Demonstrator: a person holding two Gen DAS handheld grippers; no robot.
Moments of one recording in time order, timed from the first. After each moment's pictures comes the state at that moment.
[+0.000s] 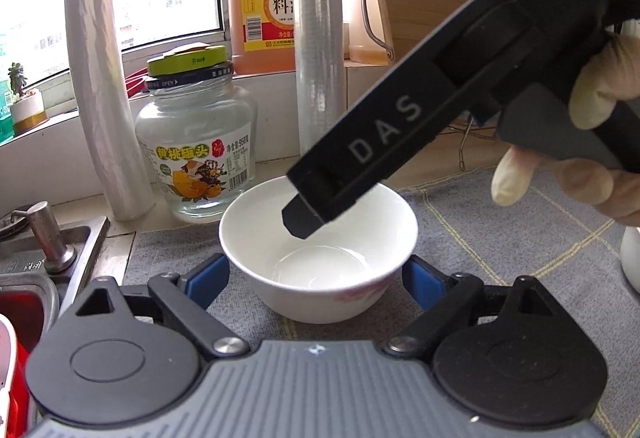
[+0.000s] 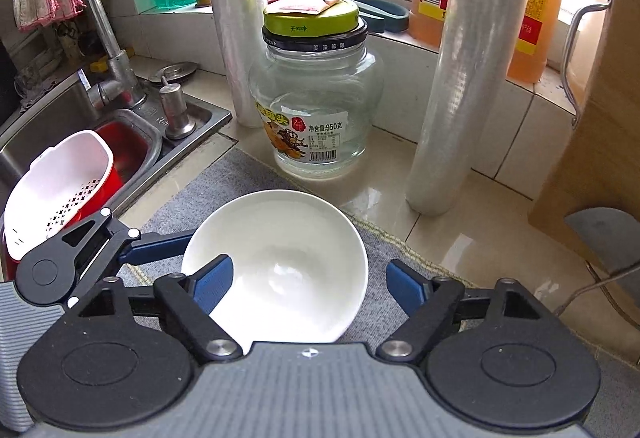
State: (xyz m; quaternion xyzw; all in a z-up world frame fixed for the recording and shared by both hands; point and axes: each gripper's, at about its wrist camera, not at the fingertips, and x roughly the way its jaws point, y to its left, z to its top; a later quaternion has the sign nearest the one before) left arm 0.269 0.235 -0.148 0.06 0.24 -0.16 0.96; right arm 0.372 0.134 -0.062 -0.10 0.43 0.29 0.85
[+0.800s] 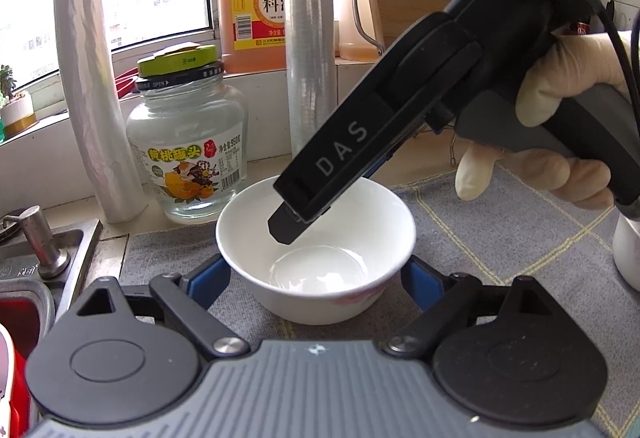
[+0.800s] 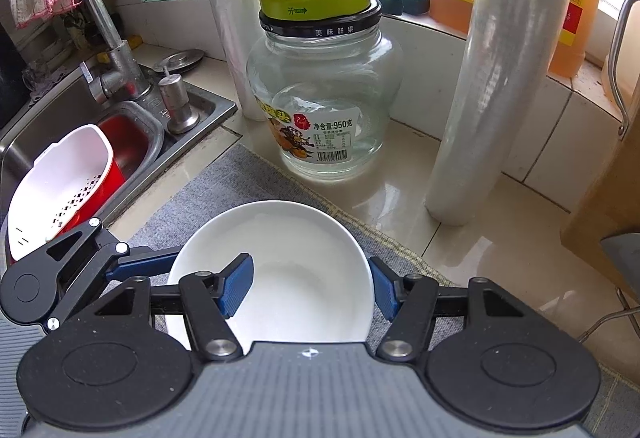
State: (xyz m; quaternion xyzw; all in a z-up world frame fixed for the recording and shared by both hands) left arm 0.271 0.237 -0.148 0.07 0.24 -0.18 0.95; right arm 0.390 0.142 -0.073 -0.10 0.45 0.32 0.83
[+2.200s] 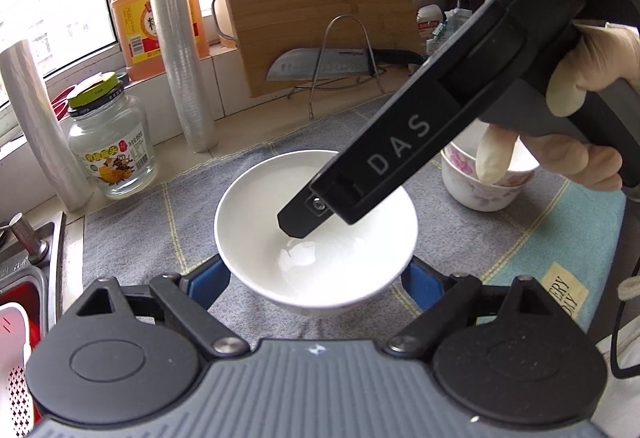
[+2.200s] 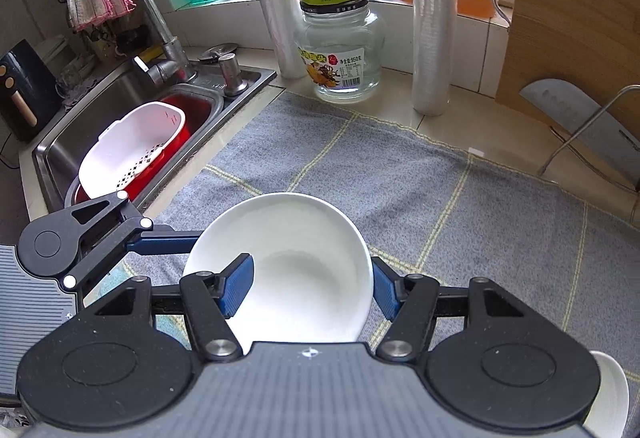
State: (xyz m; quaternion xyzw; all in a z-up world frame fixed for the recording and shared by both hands) left arm 0.150 0.193 -0.101 0.14 0.30 -0.27 0.90; right arm 0.233 0.065 -0.025 -0.05 0.46 0.30 0.83
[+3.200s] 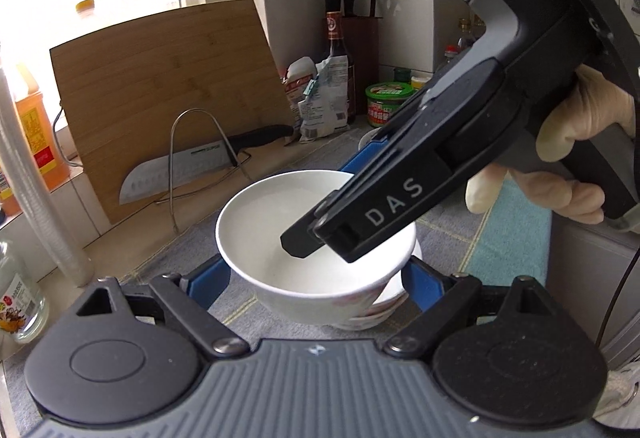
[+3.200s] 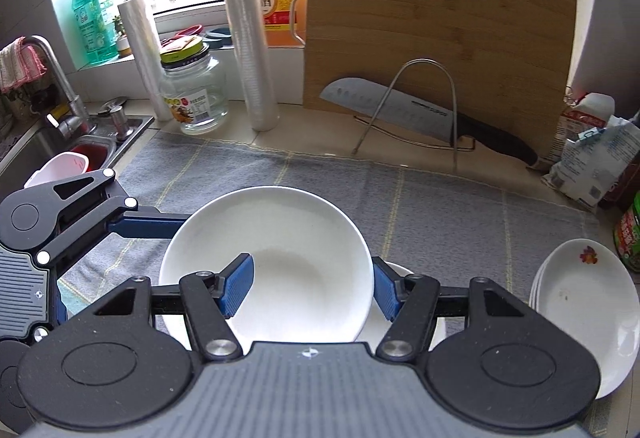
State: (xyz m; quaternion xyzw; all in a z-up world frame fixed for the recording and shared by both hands) left arm 0.149 0.075 -0.068 0.17 0.22 -0.42 0.86; right arm 0.191 -0.069 0.011 -0.03 0.42 0.14 0.90
